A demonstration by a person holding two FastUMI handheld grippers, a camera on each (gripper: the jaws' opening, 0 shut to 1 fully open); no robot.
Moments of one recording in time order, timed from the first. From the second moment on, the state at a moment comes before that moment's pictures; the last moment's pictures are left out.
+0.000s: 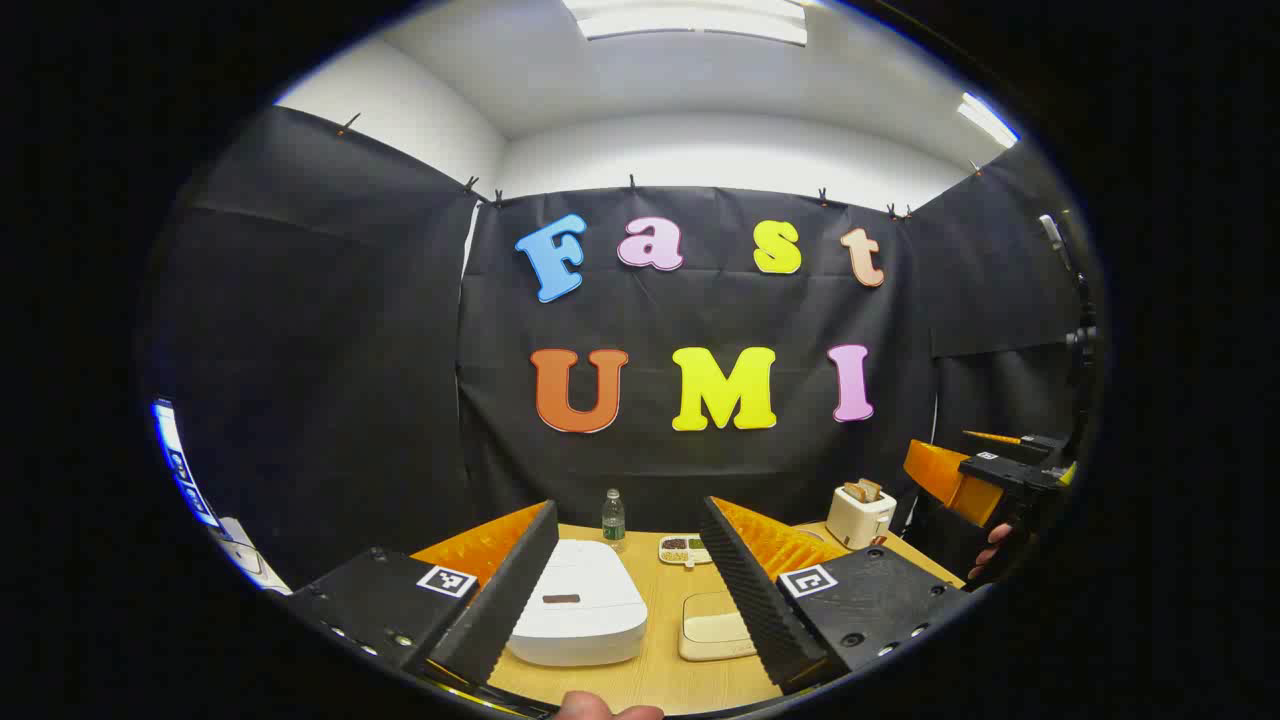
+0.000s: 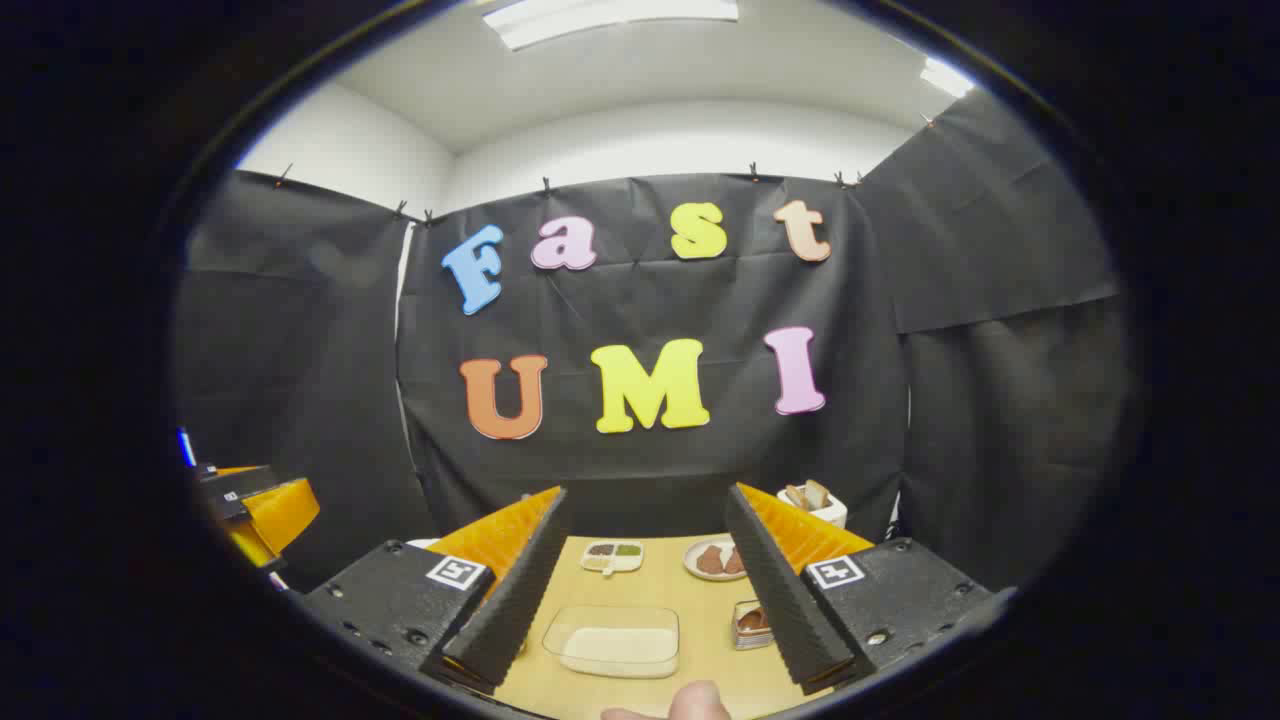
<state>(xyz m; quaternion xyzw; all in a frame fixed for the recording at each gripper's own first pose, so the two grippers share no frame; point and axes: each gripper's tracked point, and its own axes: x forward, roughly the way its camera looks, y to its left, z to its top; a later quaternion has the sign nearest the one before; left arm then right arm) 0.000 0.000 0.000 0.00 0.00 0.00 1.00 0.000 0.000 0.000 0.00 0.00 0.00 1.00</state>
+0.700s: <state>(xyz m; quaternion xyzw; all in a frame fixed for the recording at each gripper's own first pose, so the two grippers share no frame) 0.008 0.017 -0.009 0.01 0.00 0.01 1.00 0.006 0.005 0.002 -0.01 0.00 -0.01 1.00</state>
